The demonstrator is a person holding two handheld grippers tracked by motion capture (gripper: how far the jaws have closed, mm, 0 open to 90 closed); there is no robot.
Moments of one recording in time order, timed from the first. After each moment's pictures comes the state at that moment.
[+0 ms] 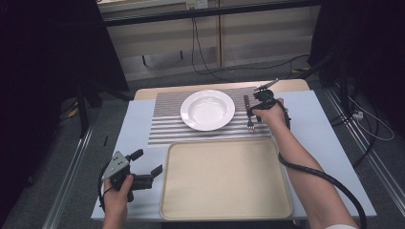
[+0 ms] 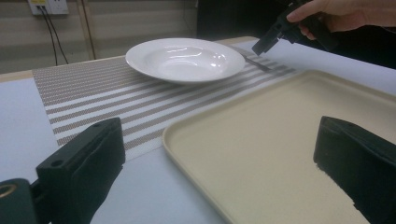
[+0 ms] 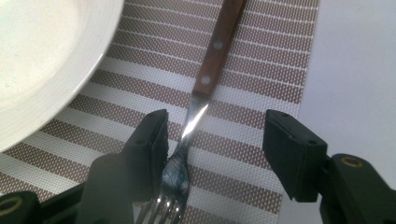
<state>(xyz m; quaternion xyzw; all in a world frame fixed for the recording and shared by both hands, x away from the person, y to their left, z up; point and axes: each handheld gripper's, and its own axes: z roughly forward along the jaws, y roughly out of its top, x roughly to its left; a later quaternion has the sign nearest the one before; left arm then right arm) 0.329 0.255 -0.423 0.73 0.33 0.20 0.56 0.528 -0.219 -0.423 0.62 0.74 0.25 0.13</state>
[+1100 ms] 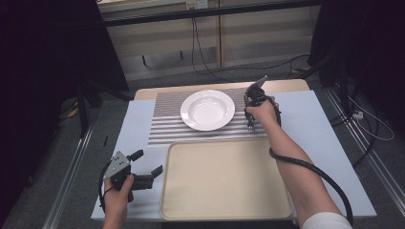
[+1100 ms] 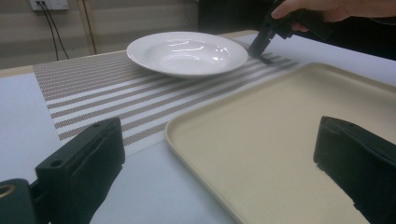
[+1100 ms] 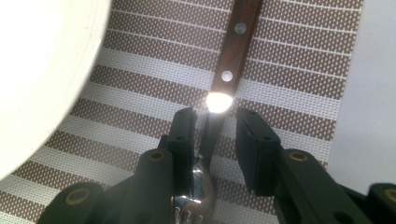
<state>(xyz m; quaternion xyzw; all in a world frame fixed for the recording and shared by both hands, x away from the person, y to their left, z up) 0.331 0.256 -0.426 0.74 0.33 0.20 0.55 0.553 -0.198 -0.429 0.65 0.74 0.17 0.08</state>
